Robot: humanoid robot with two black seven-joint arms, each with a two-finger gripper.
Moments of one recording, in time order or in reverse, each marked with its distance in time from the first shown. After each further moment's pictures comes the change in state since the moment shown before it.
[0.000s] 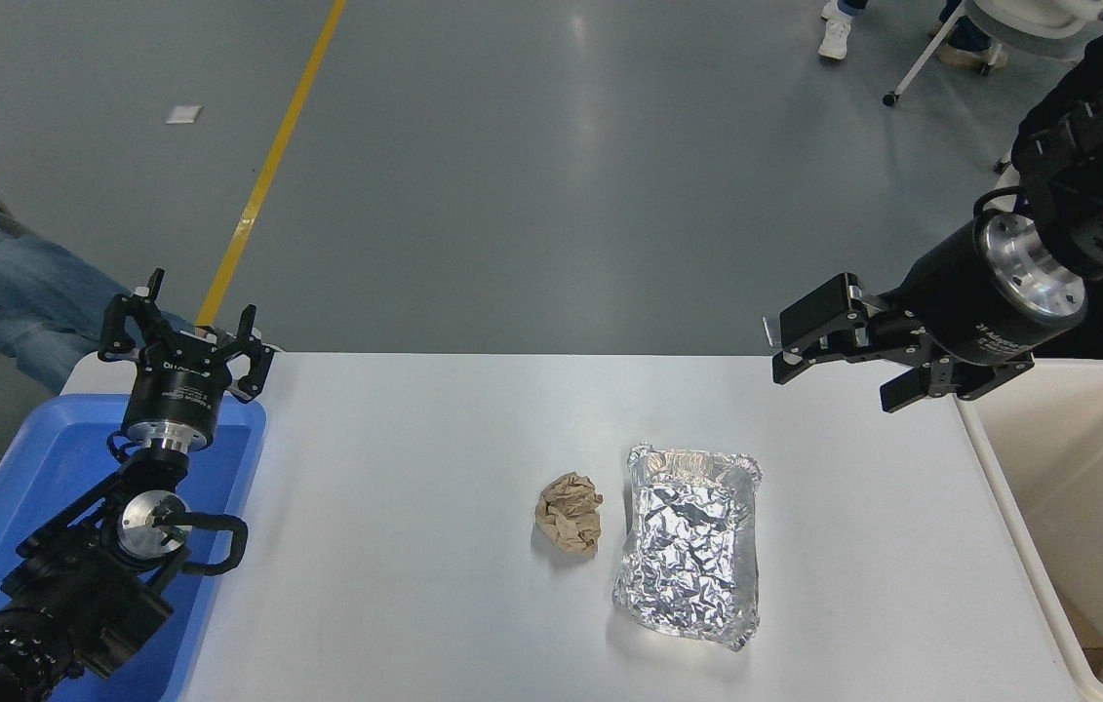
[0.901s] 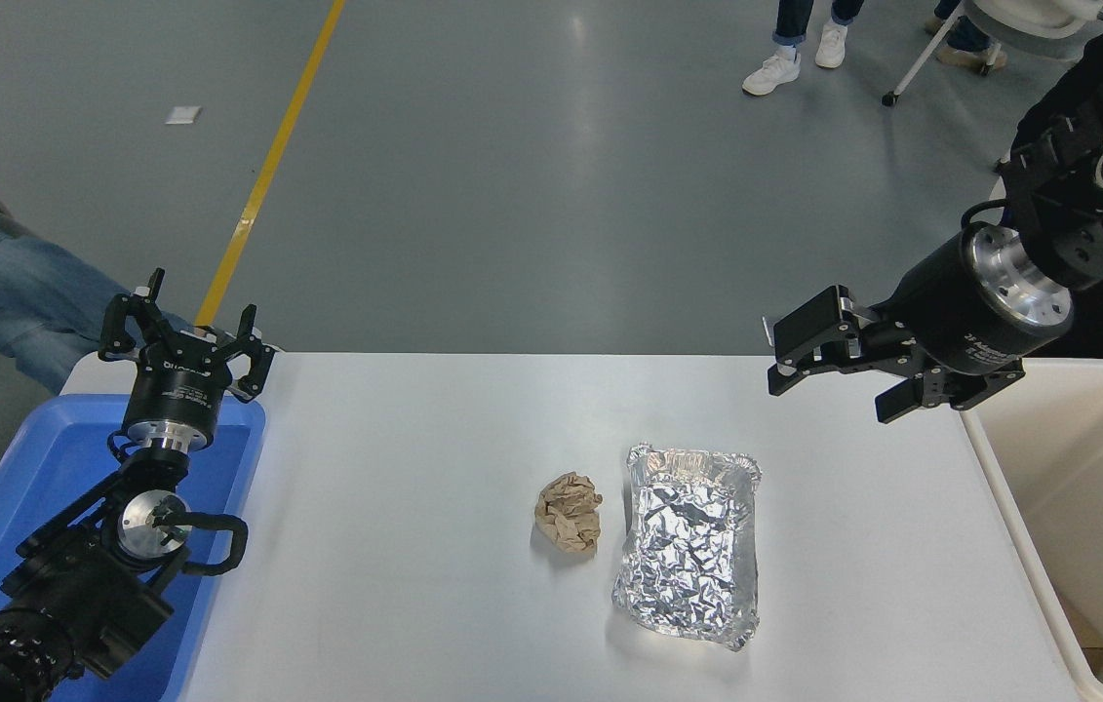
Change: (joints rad) left arm 0.000 0.000 0.000 0.000 0.000 0.000 0.000; right arm -0.098 0.064 0.025 -0.022 0.013 -0.001 0.000
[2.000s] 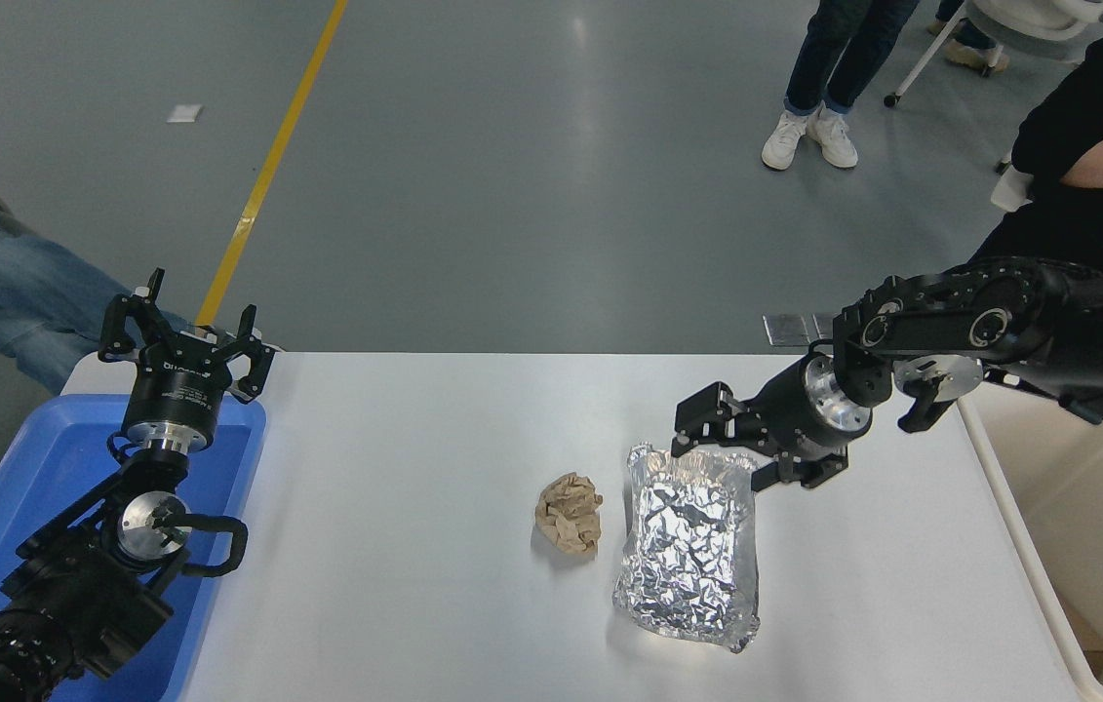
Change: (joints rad) left arm 0.000 0.000 0.000 0.000 0.000 0.000 0.000; right arm -0.757 0.159 0.332 -0.559 -0.102 -0.129 -0.008
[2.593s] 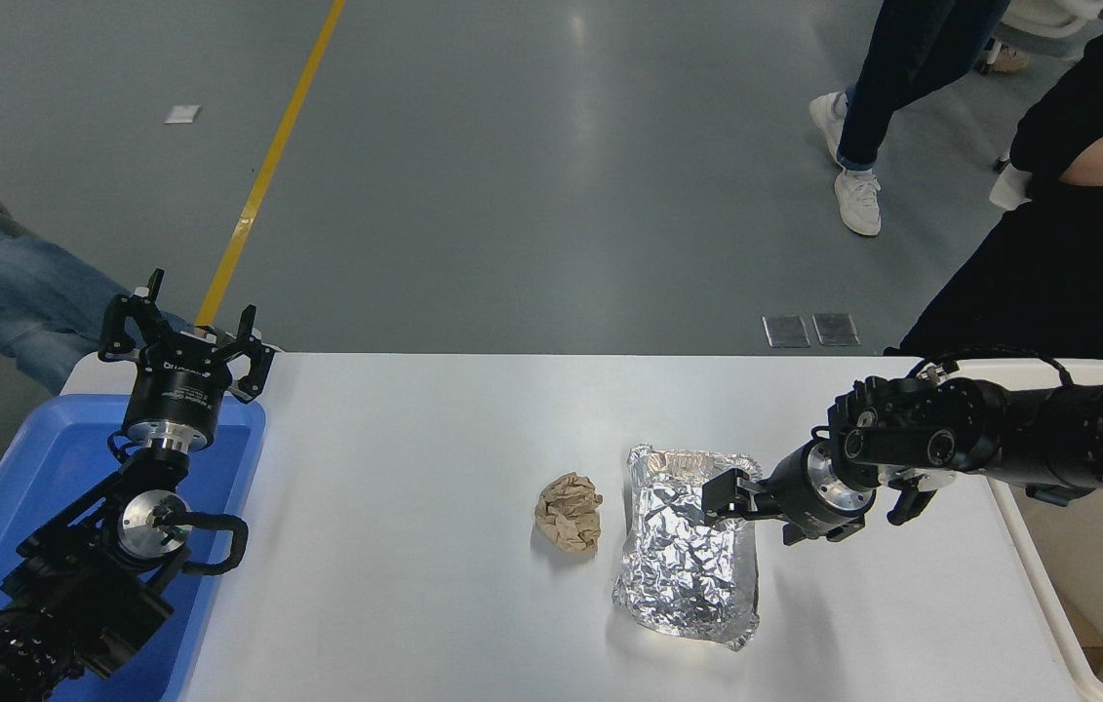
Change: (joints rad) left arm 0.000 0.000 0.000 0.000 0.000 0.000 0.000; right arm -0.247 0.051 0.017 -0.137 -0.169 -0.154 -0.014
